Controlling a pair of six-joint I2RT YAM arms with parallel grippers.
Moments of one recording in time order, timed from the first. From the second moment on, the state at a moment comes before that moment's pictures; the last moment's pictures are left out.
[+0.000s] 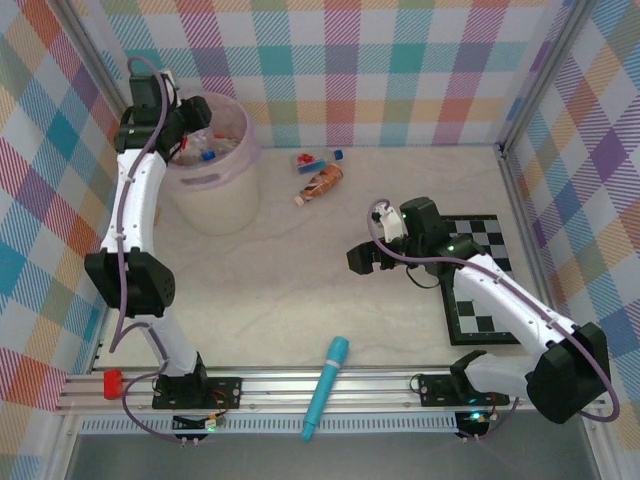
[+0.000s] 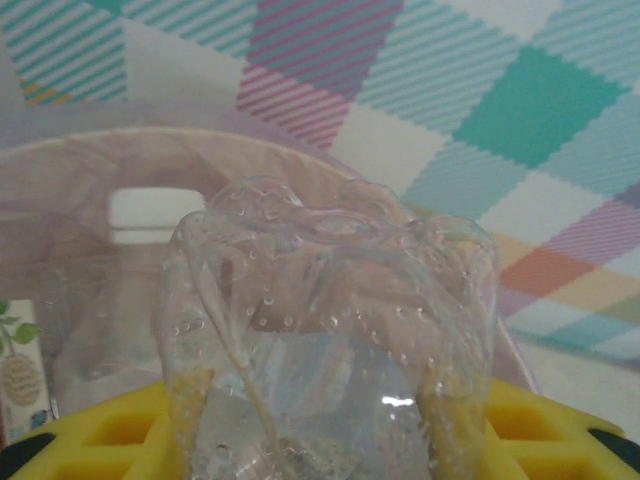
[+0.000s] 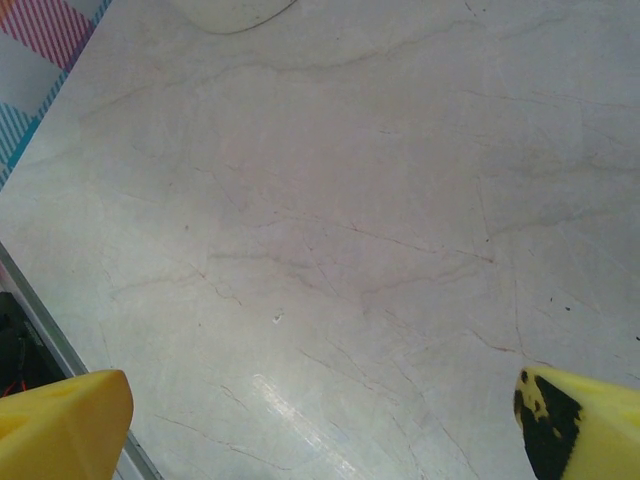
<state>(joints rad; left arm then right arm) 0.03 1.87 2.09 -0.71 0.09 -0.31 0.53 1.20 0.94 -0.52 -0.40 0.22</state>
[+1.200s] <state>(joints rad) 0.00 1.85 2.14 -0.90 0.15 -0.21 0.53 1.20 0.93 -0.52 -0.35 0.26</state>
